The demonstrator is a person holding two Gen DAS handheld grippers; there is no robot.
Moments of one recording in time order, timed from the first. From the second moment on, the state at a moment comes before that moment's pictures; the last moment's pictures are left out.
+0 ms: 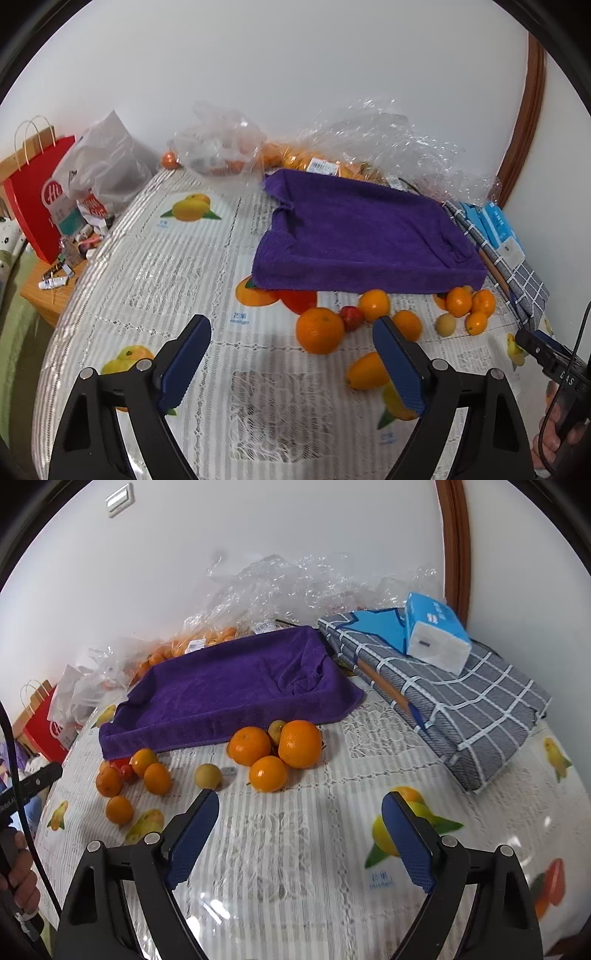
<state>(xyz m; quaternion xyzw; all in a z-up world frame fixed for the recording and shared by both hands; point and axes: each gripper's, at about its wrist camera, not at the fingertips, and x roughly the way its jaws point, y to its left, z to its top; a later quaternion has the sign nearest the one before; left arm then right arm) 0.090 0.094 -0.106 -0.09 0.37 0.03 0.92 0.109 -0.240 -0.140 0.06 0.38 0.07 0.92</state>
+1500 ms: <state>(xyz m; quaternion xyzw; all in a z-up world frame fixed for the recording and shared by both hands) 0.101 0.030 -0.156 -0.09 0.42 -0.12 0.89 0.116 -0.201 -0.177 0.00 0.39 0.11 0.91</state>
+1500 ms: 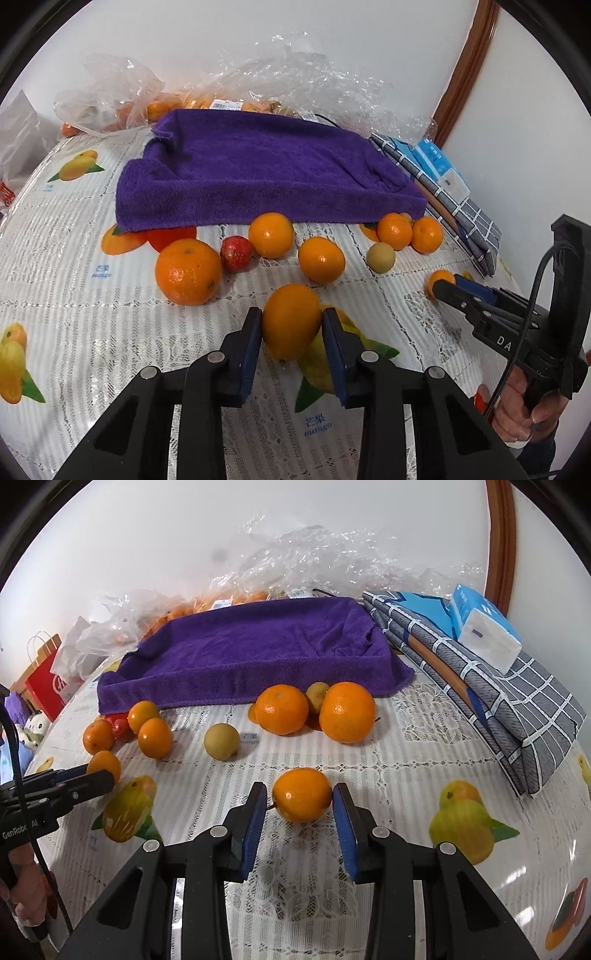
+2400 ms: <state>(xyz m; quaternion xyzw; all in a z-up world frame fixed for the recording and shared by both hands) 0.088 0.043 -0.125 -0.11 0.40 -0.11 0.90 0.109 -0.197 -0.184 -0.02 0.41 0.09 0.91</state>
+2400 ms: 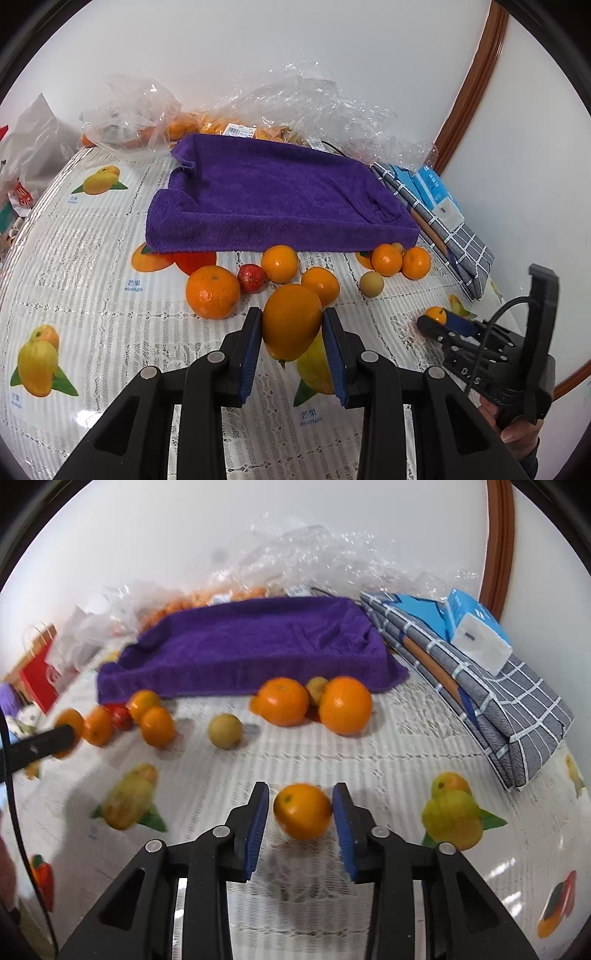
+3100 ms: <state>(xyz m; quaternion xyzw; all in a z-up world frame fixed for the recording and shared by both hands) 0.129 0.048 -0.072 -0.12 0.37 -0.09 0.92 0.135 -0.203 -0.111 0.00 0.35 0.10 0.93</state>
